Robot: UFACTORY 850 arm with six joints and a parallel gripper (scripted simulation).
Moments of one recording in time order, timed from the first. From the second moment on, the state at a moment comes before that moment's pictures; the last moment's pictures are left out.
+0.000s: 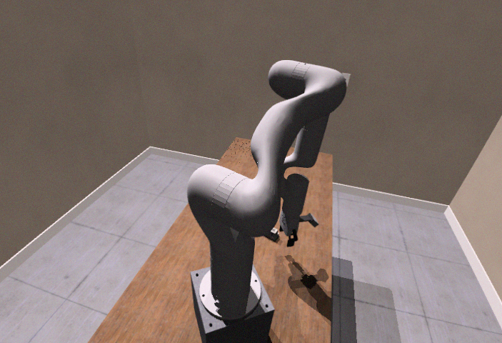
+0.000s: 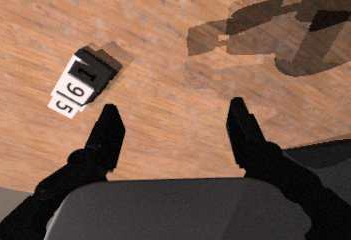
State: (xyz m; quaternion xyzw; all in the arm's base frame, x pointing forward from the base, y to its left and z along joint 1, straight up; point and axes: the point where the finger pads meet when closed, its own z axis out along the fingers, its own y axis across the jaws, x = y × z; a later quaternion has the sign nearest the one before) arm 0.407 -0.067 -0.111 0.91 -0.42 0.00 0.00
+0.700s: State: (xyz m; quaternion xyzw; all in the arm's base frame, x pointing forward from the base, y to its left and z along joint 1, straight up) arm 0.407 -0.067 -0.057 0.91 -0.42 0.00 0.00
